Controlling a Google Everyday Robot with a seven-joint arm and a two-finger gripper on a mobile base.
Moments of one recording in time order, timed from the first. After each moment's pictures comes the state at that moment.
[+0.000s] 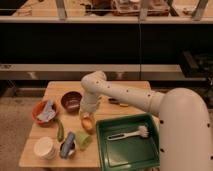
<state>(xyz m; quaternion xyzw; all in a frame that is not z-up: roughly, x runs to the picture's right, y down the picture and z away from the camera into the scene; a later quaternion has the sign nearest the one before) -0.111 0.147 0.796 -0.28 -0.36 -0.44 0.77</state>
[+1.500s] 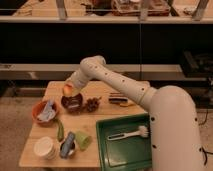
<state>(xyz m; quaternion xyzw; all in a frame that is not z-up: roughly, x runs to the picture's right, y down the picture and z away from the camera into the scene) -0.193 -0.014 0.836 -0.13 -0.36 -0.22 0.90</state>
